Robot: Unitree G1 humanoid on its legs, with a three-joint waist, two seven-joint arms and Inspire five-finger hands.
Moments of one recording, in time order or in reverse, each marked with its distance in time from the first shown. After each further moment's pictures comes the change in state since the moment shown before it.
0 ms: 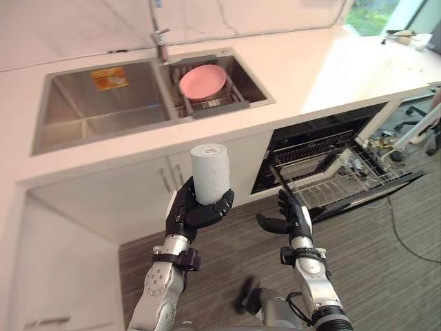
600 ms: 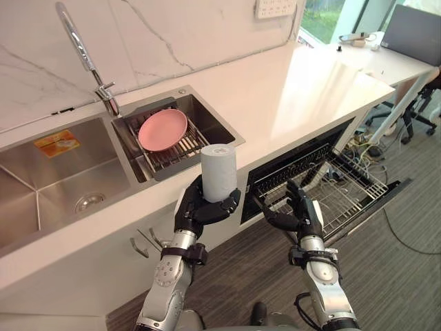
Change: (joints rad) left arm -0.050 -0.013 0.024 0.043 0.062 -0.008 0.007; right arm 0.087 0.007 0.028 -0.201 0.146 -0.041 0.062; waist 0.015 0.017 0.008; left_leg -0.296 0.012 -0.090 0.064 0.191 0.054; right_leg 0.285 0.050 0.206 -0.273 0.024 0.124
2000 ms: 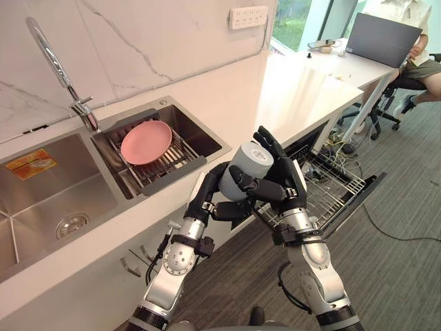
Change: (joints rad) left arm -0.155 0.068 -0.105 0.014 0.478 0.019 0.035; right arm -0.084 -0.054 0.196 -0.288 0.264 -0.069 0.099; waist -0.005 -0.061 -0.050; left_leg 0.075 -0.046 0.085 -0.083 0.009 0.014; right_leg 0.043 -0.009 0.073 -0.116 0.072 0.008
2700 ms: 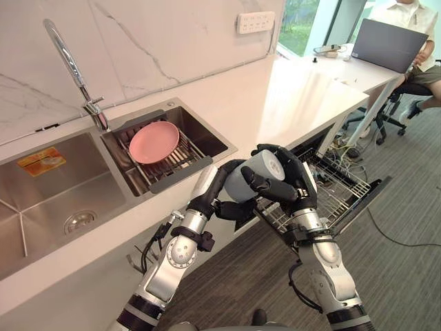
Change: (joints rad) left arm -0.030 0.026 -0.030 -0.138 0.175 0.037 0.028; right arm 0.018 -0.001 -0.093 -0.032 0.056 0.019 0.039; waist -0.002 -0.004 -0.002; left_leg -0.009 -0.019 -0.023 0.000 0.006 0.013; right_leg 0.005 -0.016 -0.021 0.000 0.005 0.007
